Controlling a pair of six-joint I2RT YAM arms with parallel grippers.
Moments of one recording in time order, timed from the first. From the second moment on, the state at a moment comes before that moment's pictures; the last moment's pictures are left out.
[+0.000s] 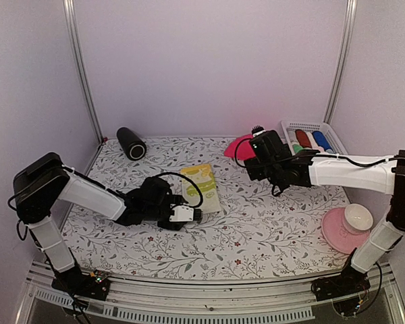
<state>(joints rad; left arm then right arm) -0.82 1.74 0.72 0.29 0.00 1.00 0.82 1.63 1.18 -0.27 0.79 0.13</state>
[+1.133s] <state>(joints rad) -0.65 1.78 0.96 -0.14 0.34 0.85 0.90 1.44 0.75 0.27 -0.02 -0.37</state>
